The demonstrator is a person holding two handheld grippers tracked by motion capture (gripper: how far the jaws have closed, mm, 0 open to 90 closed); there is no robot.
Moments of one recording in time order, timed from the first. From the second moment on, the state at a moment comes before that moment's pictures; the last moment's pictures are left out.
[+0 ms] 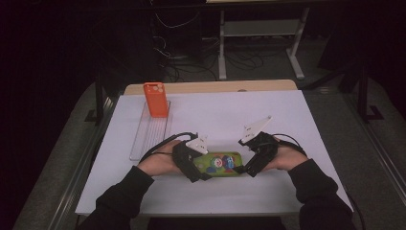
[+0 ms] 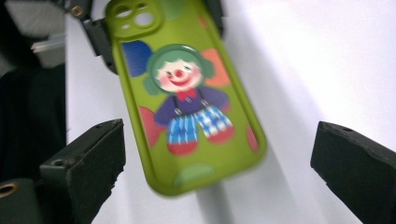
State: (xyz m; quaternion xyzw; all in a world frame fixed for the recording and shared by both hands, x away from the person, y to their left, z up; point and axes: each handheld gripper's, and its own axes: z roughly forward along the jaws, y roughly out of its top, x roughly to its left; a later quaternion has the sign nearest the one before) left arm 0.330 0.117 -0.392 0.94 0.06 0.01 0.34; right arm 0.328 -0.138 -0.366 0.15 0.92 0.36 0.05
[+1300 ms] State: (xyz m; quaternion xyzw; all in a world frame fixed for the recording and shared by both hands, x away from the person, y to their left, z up) left arm 0.341 0.123 -0.386 0.90 0.23 0.06 0.36; right arm 0.298 -0.166 -0.415 0.37 0.81 0.42 0.15
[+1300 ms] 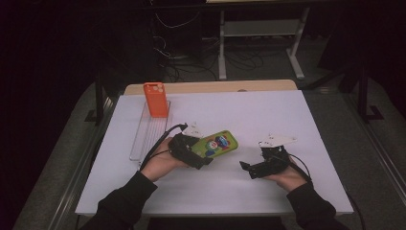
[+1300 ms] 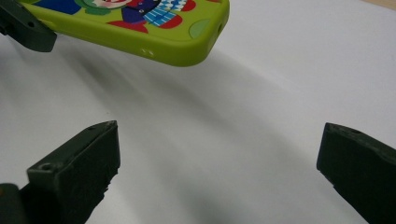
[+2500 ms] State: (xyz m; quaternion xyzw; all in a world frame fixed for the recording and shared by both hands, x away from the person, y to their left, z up) left arm 0.343 0.123 -0.386 0.90 0.22 0.06 0.36; right arm 0.279 -0.140 -0.414 0.22 0.84 0.31 0.38
